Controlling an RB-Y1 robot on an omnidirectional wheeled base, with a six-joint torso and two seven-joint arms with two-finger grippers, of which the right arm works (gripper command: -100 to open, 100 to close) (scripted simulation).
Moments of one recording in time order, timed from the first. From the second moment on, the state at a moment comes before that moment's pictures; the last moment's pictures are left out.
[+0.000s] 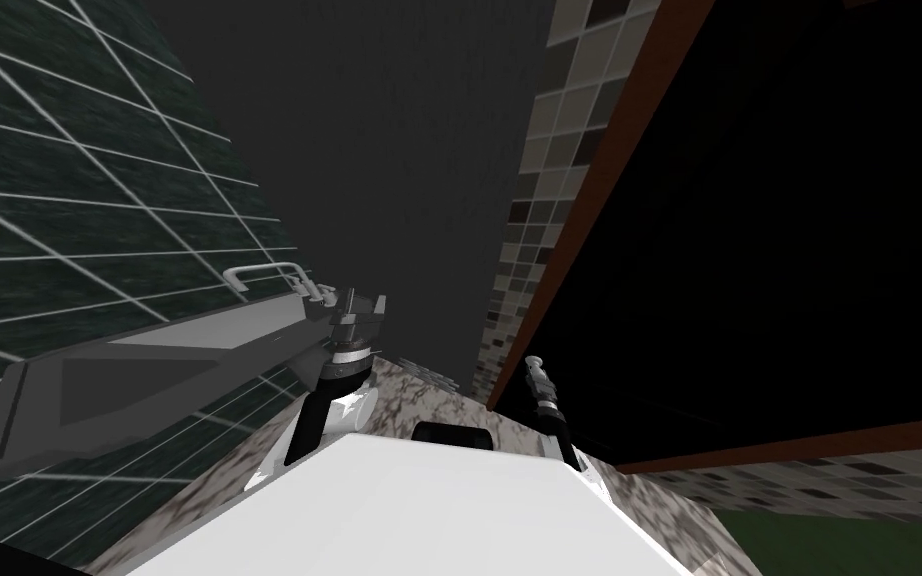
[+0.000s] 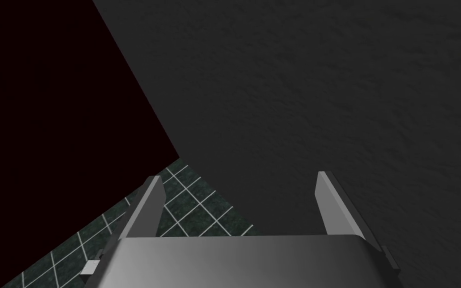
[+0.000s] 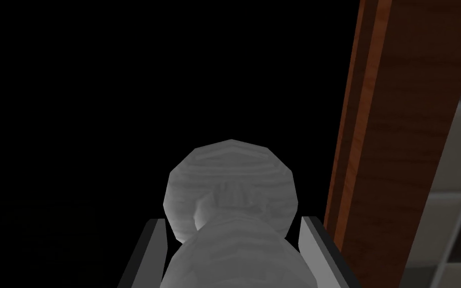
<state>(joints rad) -0.02 -0.21 -0.26 -0.66 0.03 -0.85 1.35</state>
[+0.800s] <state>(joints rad) -0.02 -0.22 -0.25 -0.66 0.02 -0.85 1.27</state>
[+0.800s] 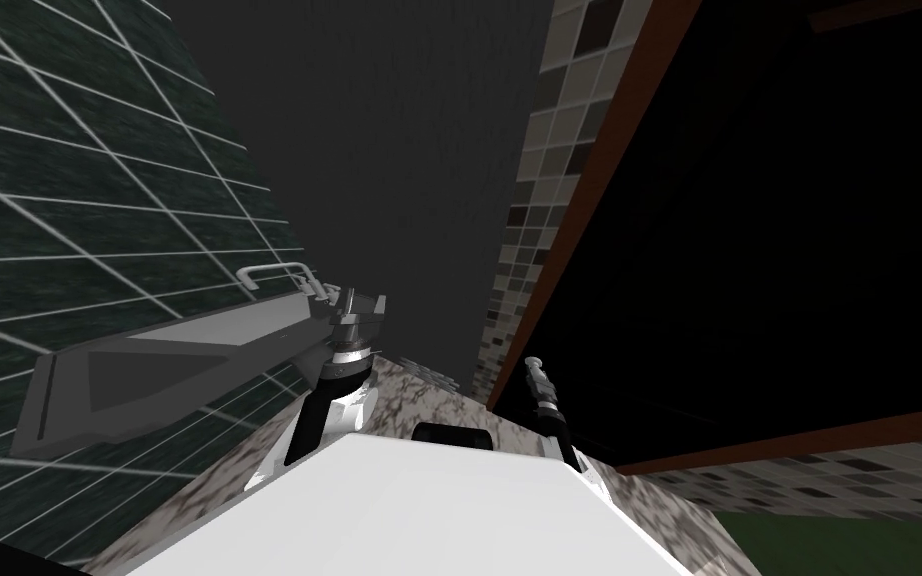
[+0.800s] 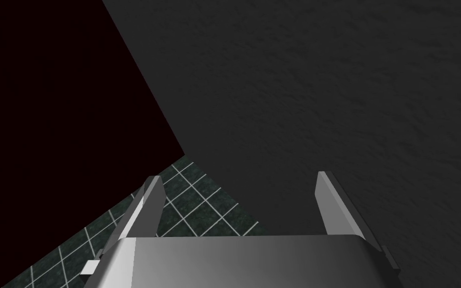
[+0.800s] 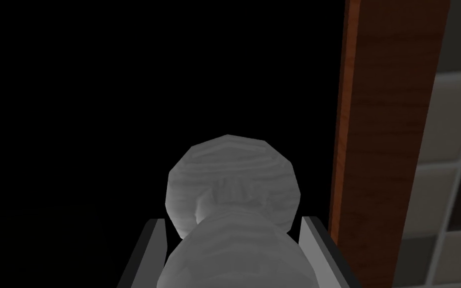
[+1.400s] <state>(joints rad) -0.02 -0.22 -0.24 -0.66 0.00 -0.85 1.12</state>
